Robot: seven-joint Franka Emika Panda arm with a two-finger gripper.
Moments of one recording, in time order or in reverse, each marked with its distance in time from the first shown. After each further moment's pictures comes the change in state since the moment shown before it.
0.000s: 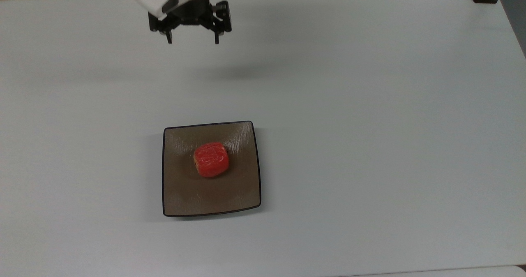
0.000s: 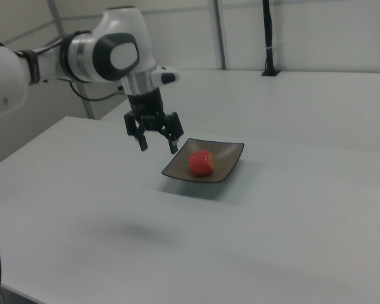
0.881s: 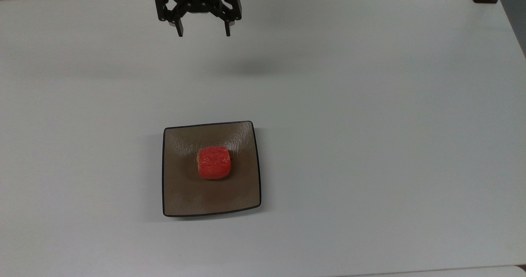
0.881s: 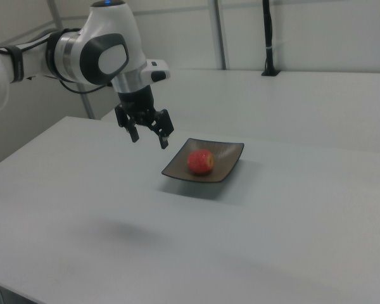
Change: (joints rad) arm 0.039 -0.093 -0.037 -0.106 0.104 0.119 0.031
